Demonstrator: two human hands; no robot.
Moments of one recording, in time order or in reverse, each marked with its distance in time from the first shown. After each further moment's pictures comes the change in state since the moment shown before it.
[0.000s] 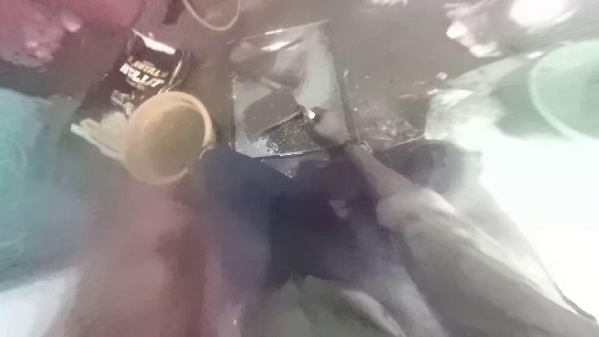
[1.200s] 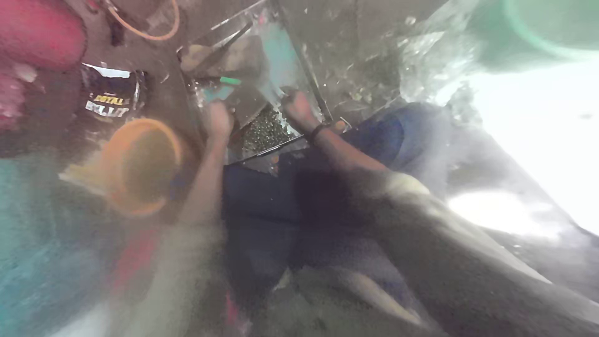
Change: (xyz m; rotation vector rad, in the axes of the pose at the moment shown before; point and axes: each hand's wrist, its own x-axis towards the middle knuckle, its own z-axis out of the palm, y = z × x) left_hand 0.212 0.370 0.118 0.249 -0.153 0.592; right_hand 0.020 0.013 0.016 0.548 0.138 0.155
